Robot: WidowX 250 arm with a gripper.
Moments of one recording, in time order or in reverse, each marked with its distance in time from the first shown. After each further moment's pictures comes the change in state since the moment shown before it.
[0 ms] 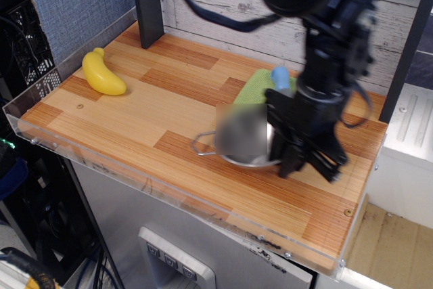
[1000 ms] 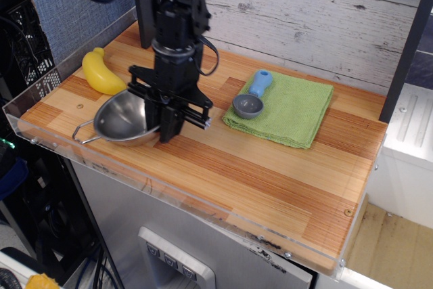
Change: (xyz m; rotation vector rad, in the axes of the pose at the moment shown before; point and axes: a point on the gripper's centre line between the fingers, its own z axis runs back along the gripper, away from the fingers) arm -0.085 0.138 -0.007 -0.040 0.103 0.447
